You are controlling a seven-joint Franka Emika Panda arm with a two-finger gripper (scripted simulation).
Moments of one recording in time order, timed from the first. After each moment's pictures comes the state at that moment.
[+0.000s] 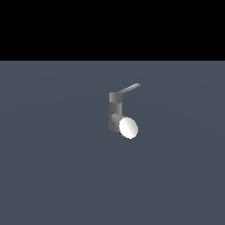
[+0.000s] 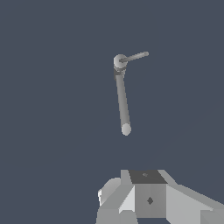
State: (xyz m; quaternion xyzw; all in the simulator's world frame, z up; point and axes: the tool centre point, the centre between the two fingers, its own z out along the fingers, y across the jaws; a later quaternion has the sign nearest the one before) arm -0.238 -0.004 0.506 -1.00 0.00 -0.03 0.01
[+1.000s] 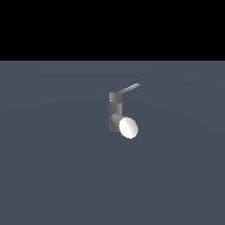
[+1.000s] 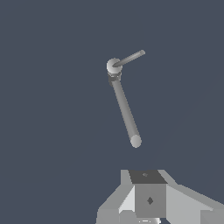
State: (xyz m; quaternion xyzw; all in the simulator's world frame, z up) arm -0.196 0.013 0.464 -0.99 0.10 -0.03 0.01
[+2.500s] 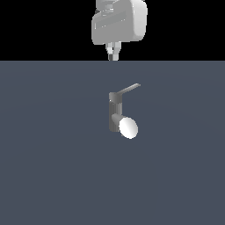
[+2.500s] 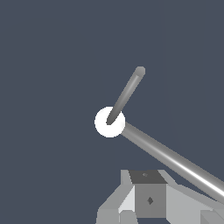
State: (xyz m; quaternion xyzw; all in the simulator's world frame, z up) arm -0.021 -0.002 0.297 -0.89 0.46 -0.01 0.01
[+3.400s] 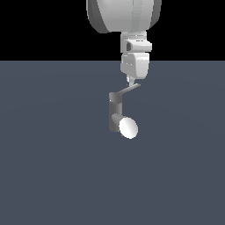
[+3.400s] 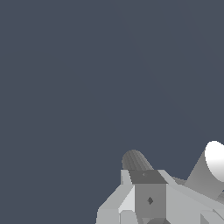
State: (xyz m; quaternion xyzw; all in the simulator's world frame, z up) arm 0.058 -0.072 0.198 -0.77 0.64 0.00 0.00
